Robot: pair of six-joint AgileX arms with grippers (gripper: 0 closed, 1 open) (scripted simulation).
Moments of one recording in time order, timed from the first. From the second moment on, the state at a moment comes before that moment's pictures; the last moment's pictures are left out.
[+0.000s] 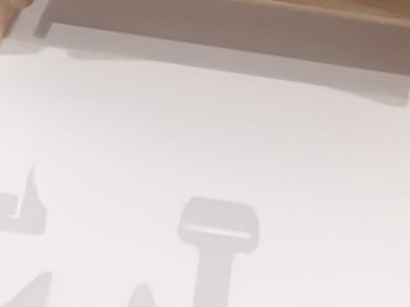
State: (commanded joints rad) left arm 0.00 0.00 0.00 0.00 0.00 0.00; right arm -0.80 2.01 0.50 1.52 -0.68 -1.56
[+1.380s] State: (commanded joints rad) left arm 0.00 0.00 0.00 0.00 0.00 0.00; right arm -0.69 2.06 0.51 1.56 -0.66 -1.55
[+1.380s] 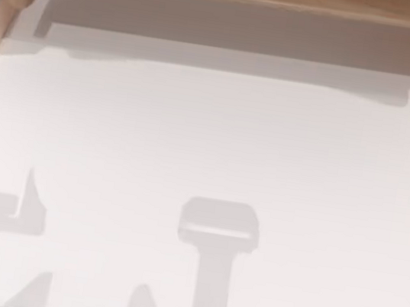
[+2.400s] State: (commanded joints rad) left arm 0.00 0.00 0.00 0.00 0.00 0.00; right arm -0.69 2.06 0.51 1.56 -0.66 -1.55
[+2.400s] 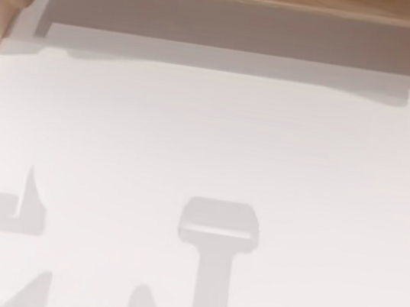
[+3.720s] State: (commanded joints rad) left arm 0.00 0.00 0.00 0.00 0.00 0.00; right arm -0.52 2.22 0.92 1.31 -0.47 -1.55
